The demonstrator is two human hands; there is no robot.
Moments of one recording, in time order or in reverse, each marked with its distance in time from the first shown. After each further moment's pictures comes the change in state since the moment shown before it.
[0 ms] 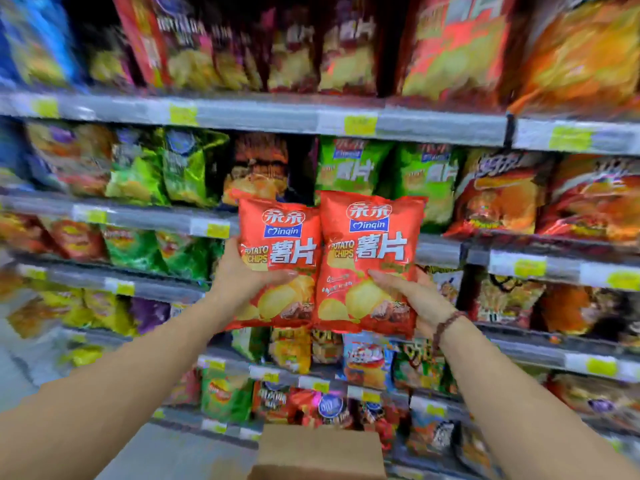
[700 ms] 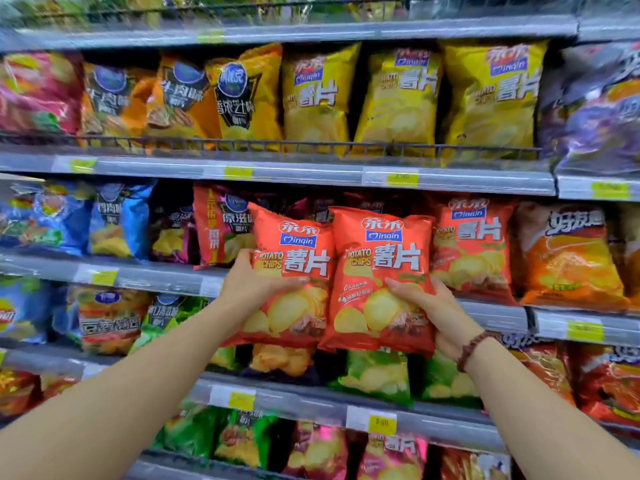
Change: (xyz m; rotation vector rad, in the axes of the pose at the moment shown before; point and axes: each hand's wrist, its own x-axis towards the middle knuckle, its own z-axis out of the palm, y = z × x) left_hand 0.106 0.200 -0.101 -0.083 0.049 0.227; right_hand 0.063 -0.213 0.096 -0.052 -0.018 -0.404
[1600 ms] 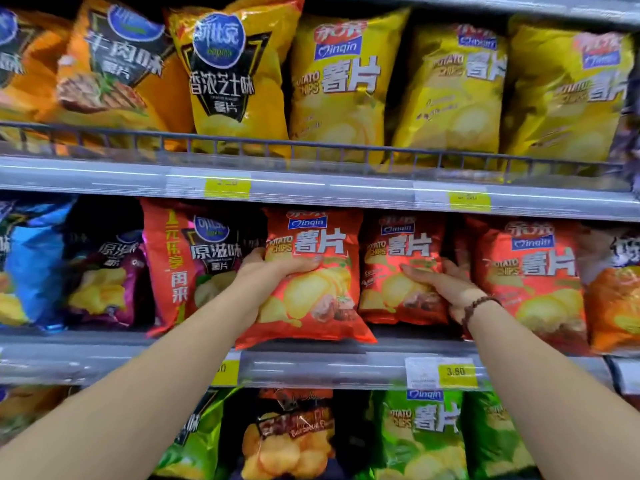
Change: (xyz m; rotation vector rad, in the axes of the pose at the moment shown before) left_hand 0.179 -0.003 0.017 -0.419 -0.295 -0.065; right_hand 0.181 -0.002 -0.001 -0.324 0.418 -0.074
